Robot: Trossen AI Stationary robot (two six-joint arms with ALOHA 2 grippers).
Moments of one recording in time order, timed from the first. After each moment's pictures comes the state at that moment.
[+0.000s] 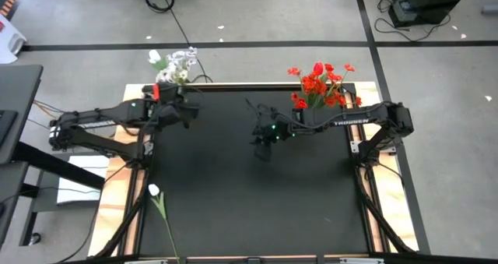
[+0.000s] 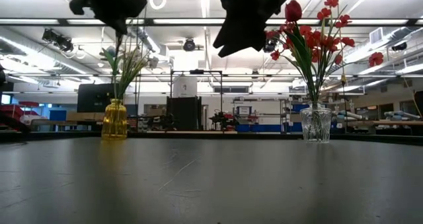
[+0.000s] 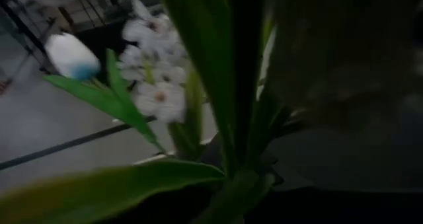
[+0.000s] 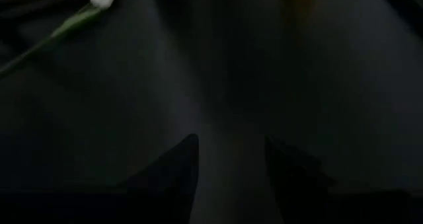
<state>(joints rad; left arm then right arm) 0.12 1.07 1.12 -1.01 -1.06 -0.76 -0.06 1.63 1.33 -0.47 0.03 0.27</state>
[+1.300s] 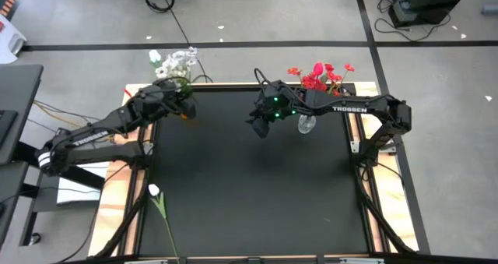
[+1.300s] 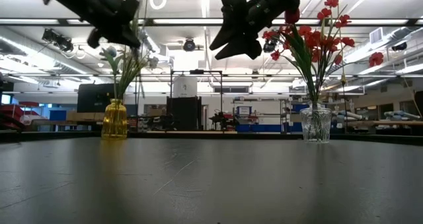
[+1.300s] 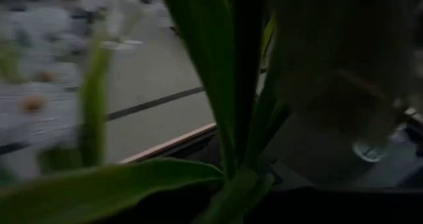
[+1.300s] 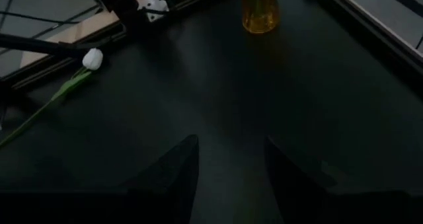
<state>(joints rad) 0.49 0.77 0.69 -0.23 -0.37 -0.30 -0.28 1.63 1.33 -0.35 -0.15 0.26</state>
